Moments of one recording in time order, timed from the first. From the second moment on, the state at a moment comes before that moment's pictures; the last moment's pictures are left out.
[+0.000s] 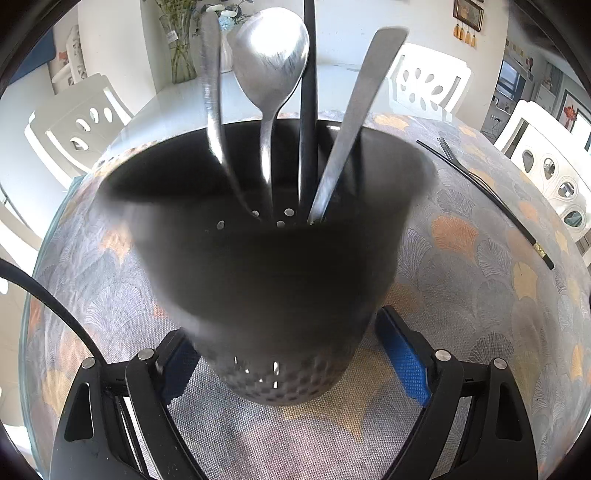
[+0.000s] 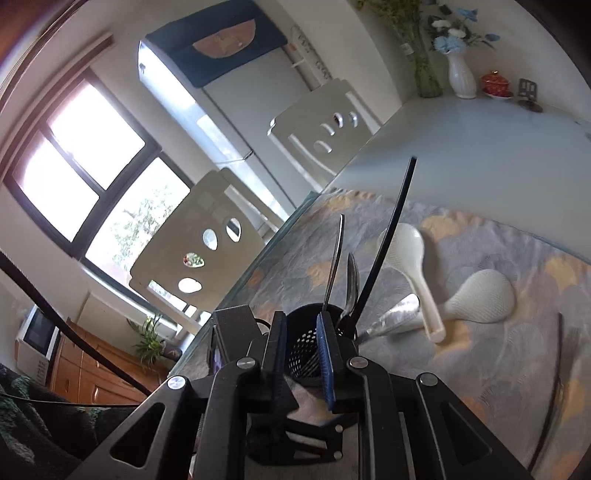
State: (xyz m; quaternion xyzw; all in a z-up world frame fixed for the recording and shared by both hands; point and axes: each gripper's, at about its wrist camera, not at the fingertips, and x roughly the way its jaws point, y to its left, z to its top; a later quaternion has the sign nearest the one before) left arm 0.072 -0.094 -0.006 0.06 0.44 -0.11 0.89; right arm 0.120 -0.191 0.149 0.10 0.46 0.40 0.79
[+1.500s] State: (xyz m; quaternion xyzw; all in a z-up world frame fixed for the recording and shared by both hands) left arm 0.204 -0.050 0.007 -0.04 0.65 -0.12 0.75; right arm 0.123 -0.369 0.115 0.27 0.49 0.23 0.79
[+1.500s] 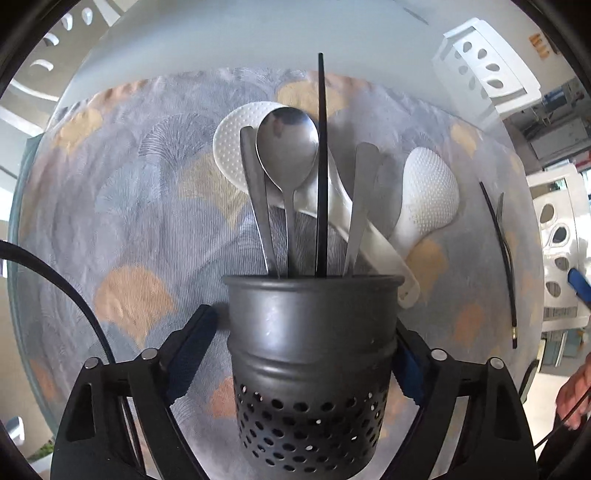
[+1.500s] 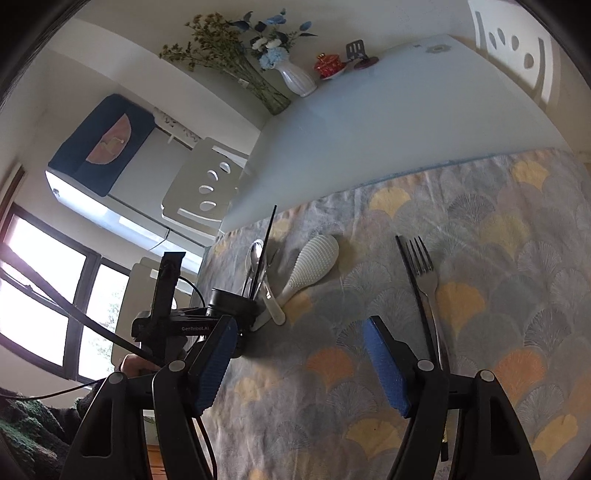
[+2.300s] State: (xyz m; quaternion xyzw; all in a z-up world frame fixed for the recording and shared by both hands) left arm 0.140 -0.062 0.019 0.00 0.45 -0.06 0.89; right arm 0.226 -0.258 0.077 0.24 0.55 0.34 0.72
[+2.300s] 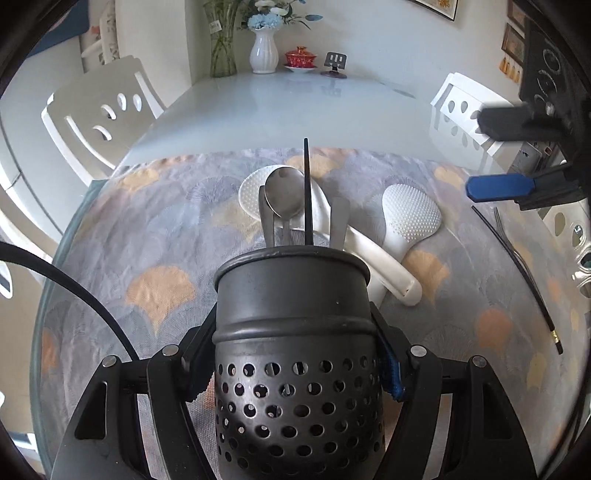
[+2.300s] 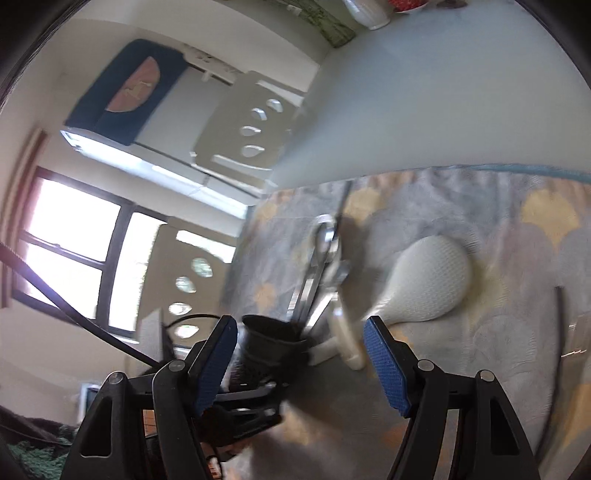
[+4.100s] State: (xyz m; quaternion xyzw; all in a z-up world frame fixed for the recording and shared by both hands) left arm -0.036 -0.073 0.184 0.08 0.31 0.11 0.94; right arm -0.013 -0.291 0.203 0.14 0.41 0.12 0.89
